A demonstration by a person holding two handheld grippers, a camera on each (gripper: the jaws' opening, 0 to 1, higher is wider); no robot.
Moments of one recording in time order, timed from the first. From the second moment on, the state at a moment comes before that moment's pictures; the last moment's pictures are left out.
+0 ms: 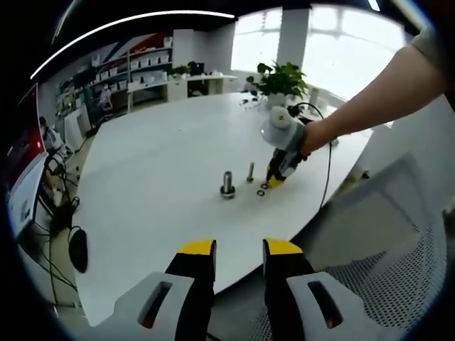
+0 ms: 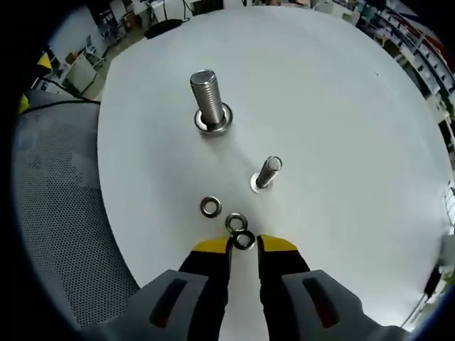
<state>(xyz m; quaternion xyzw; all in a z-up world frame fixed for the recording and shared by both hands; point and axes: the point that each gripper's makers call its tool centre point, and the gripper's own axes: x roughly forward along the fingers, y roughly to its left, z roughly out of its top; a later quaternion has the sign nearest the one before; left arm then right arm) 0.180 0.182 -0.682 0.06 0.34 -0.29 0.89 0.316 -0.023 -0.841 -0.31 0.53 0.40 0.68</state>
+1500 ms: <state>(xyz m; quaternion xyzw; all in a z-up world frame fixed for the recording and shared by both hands) 0.182 0.185 -0.682 0.06 0.34 -0.29 0.89 0.323 -0.016 -0.820 -0.30 0.51 0.37 0.72</state>
